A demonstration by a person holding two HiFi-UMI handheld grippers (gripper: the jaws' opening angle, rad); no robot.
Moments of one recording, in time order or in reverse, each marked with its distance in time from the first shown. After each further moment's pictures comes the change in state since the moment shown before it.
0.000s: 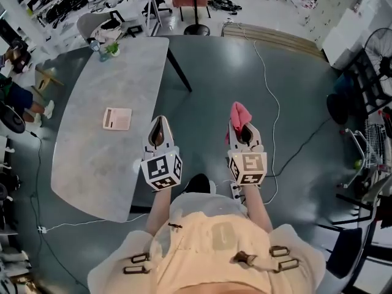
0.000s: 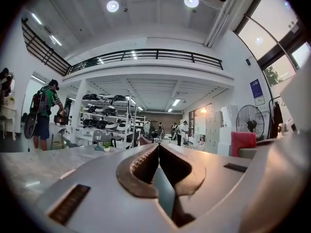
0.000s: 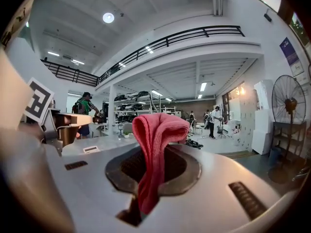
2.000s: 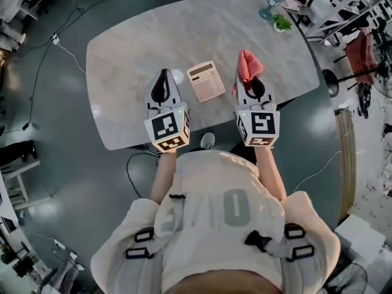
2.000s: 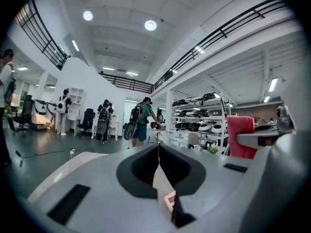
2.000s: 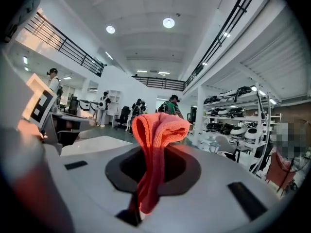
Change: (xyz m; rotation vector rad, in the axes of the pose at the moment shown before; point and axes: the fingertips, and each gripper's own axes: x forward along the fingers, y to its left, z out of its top) left arm -0.030 0.341 -0.002 -0.063 -0.005 1.135; right arm 0.334 0.380 0.068 -0.313 -0.063 1.138
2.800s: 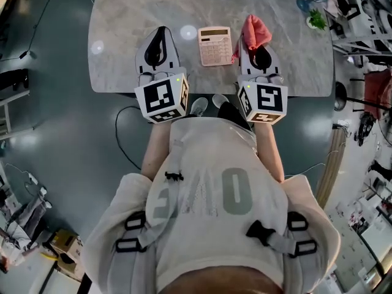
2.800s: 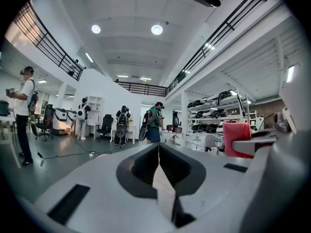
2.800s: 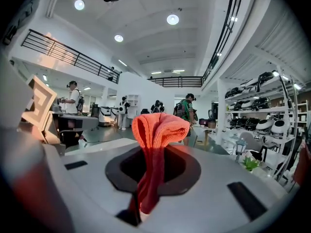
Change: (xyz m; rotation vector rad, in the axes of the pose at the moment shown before) left arm -0.025 0.015 0.005 0.004 -0.033 0.221; right arm 0.035 0.026 -0.007 0.026 -0.010 0.270
